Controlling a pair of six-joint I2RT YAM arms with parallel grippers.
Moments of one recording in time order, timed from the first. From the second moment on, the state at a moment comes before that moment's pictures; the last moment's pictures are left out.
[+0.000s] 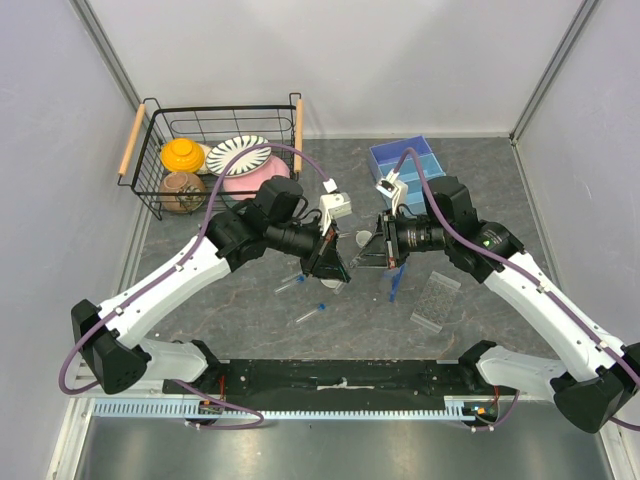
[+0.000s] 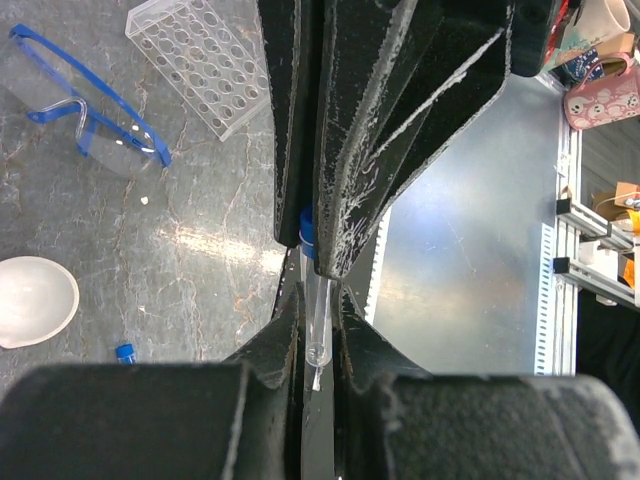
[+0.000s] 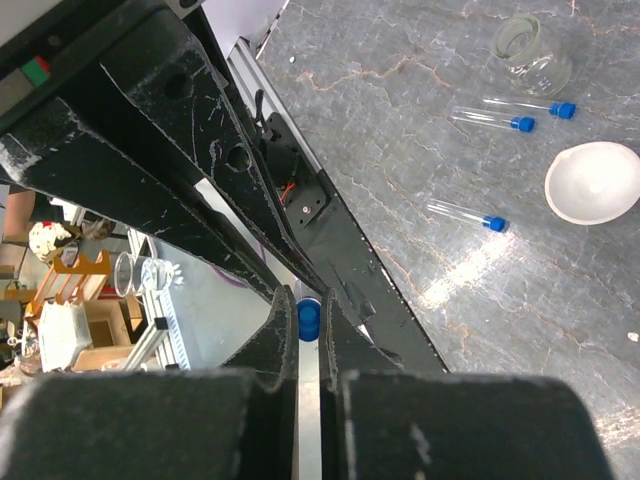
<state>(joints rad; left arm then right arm) -0.80 1.30 1.28 -0.62 0.74 -0.11 0.60 1.10 1.15 -0.58 -0.72 0.49</state>
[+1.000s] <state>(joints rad) -0.80 1.14 1.34 -0.91 0.13 -0.18 0.47 1.13 1.23 -0.91 0.48 0.49</state>
